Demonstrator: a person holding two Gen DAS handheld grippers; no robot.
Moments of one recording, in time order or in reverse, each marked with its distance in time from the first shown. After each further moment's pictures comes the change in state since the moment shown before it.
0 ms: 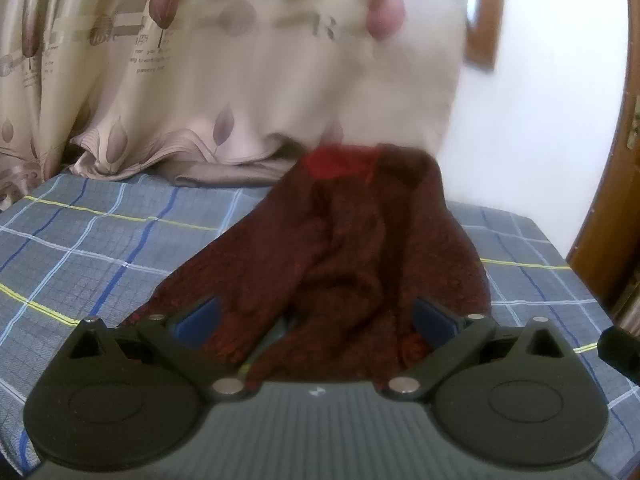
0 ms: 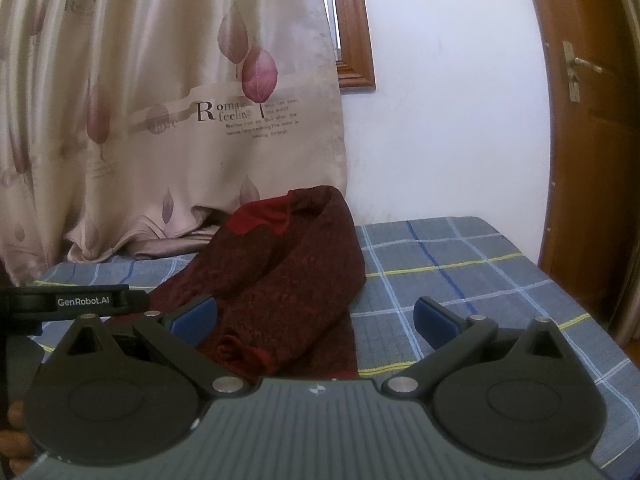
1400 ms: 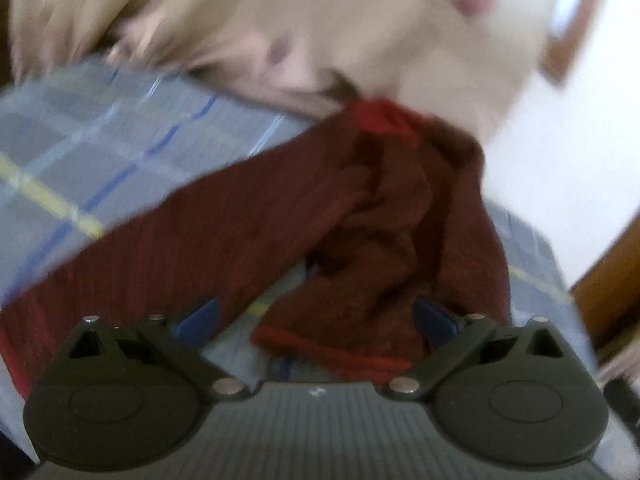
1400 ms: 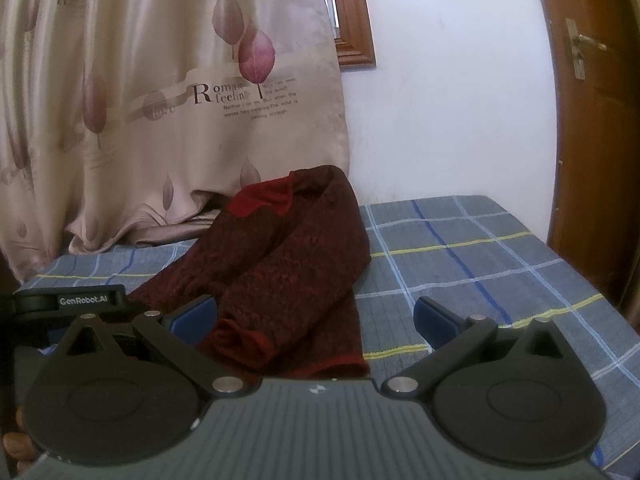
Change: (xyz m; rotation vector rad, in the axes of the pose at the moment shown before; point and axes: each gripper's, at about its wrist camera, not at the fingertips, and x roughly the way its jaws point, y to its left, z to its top) left arm 0.031 0.049 -0.026 -0.370 0.160 -0.011; right arm 0.015 -0.005 -0.010 0.026 0.047 0.017
